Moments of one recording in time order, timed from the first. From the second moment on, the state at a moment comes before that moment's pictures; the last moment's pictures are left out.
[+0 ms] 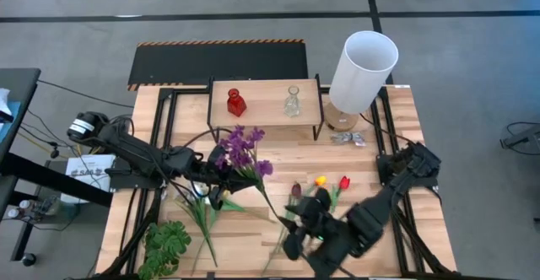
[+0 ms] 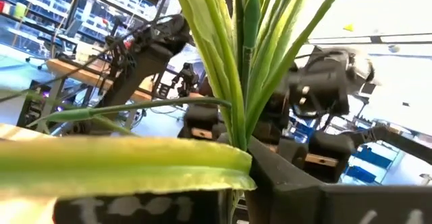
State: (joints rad) left arm -0.31 1.28 0.73 0.85 -0.08 -0.41; right arm 0.75 1.92 1.96 -1.07 0.84 1.22
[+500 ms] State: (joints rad) left arm -0.04 1.00 0.81 0.25 -0.08 -0.39; right arm 0.89 1.93 1.93 -1.51 0.70 1.56
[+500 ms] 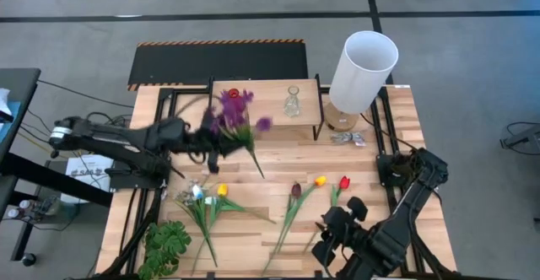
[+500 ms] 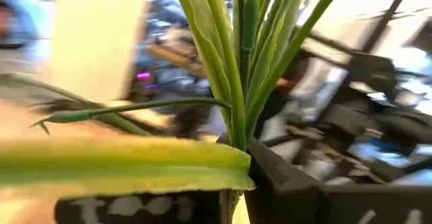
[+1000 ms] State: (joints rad) left arm 0.32 0.98 1.24 -0.31 -0.21 -0.20; right arm 0.89 1.93 1.73 -1.32 0.60 1.31
